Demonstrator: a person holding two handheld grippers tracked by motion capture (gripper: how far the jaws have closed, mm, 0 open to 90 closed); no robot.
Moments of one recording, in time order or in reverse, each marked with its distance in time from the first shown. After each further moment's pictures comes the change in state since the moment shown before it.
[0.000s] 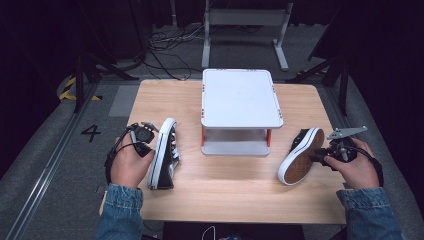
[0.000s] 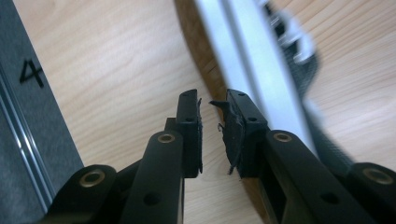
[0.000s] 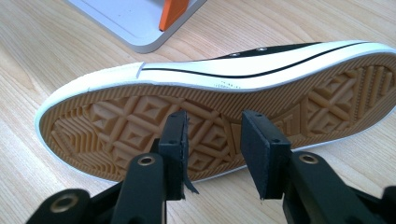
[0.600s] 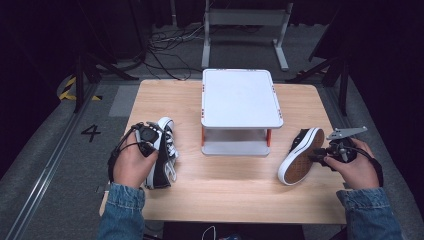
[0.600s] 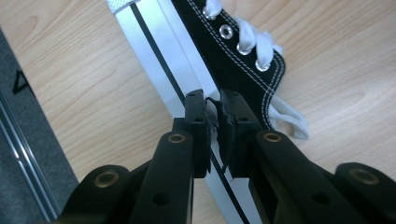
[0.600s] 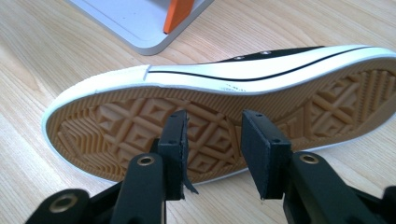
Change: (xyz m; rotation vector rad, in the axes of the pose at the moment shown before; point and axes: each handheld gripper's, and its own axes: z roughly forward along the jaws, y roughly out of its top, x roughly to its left) left arm 0.003 0.001 0.006 0.042 -0.014 0.003; right arm 0.003 0.001 -0.001 -0.007 0.003 -0.009
